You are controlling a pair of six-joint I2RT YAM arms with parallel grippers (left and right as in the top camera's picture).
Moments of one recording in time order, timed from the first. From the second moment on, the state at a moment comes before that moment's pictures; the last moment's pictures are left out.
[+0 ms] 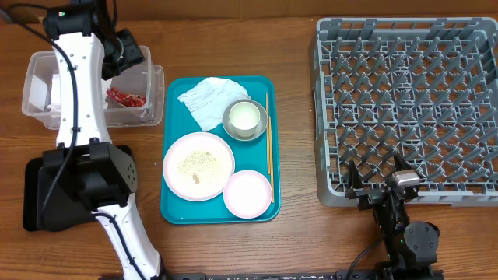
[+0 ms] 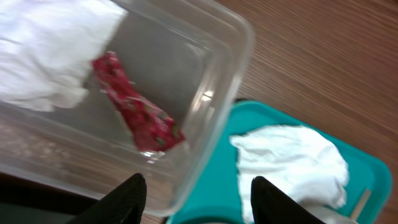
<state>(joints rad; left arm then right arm) 0.13 2.21 2.33 -1.36 0.06 -0.36 0.12 0.01 0.02 -0.03 -0.03 0.02</state>
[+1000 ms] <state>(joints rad) -0.18 2.21 1.80 -0.87 0.02 -0.18 0.12 0.01 0.02 -0.04 -0.03 0.02</state>
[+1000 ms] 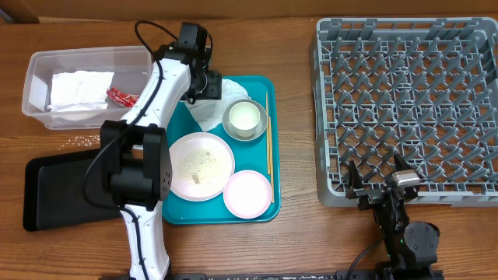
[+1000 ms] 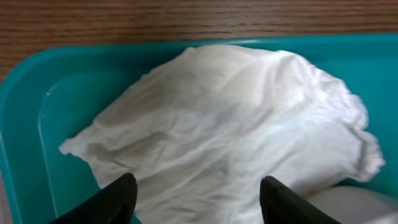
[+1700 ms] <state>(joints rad) -0.18 2.21 1.64 -0.74 -0.01 -0.09 0.12 0.01 0.02 -0.04 -0.03 0.02</state>
